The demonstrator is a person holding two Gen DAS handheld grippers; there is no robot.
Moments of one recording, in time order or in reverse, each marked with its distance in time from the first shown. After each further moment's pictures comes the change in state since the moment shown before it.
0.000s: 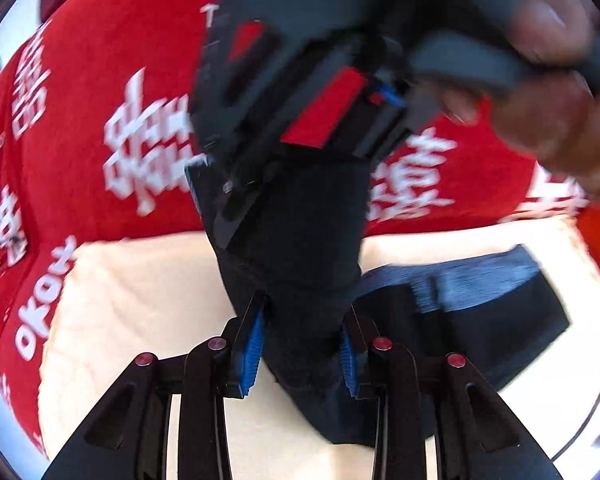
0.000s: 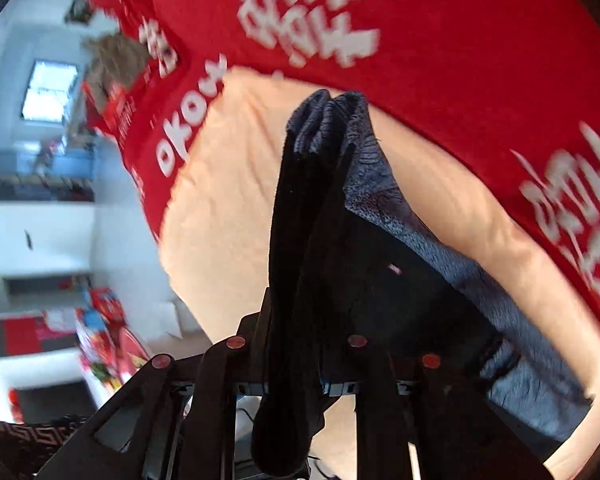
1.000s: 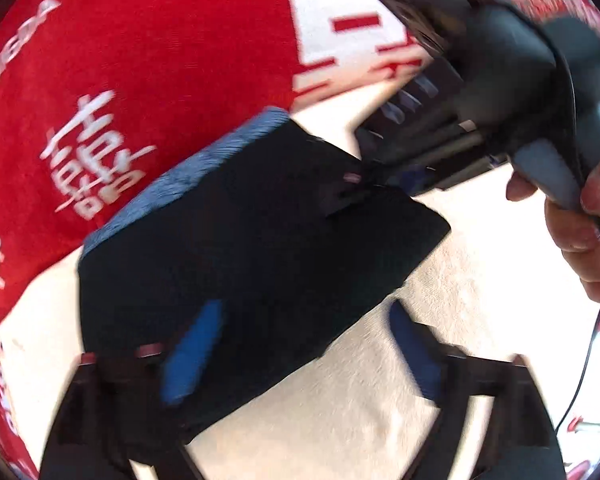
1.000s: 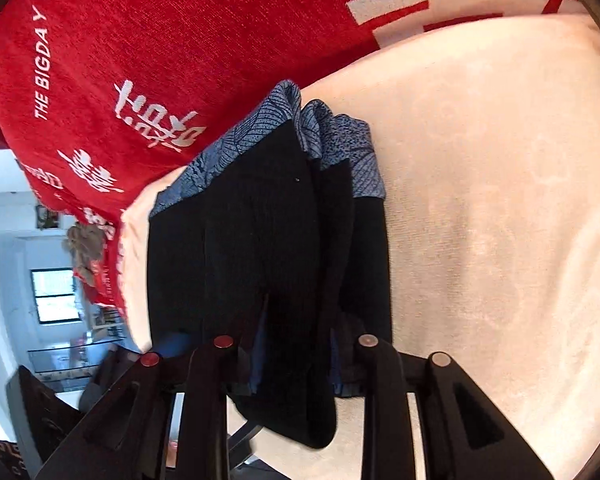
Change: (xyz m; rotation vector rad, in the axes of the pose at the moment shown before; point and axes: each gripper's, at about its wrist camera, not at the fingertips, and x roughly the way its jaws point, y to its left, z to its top) left arm 0.039 -0.256 -0.043 0.362 0.252 -0.186; right arm -0.066 -0.301 -0.277 0.547 -0.380 0.043
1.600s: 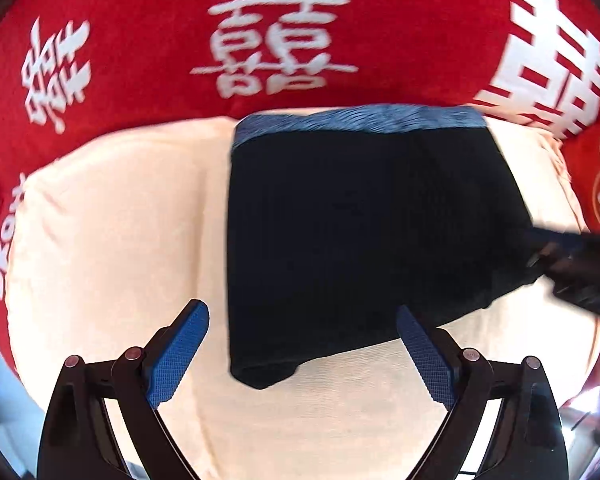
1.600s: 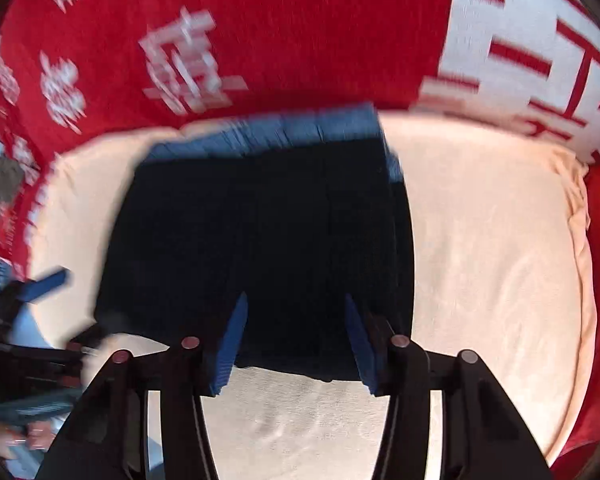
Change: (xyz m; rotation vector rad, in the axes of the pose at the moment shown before) left arm -0.013 0.131 -0.045 -0.428 0.190 0.088; right arm 0.008 0.073 -0.051 -0.258 -0.078 -0.440
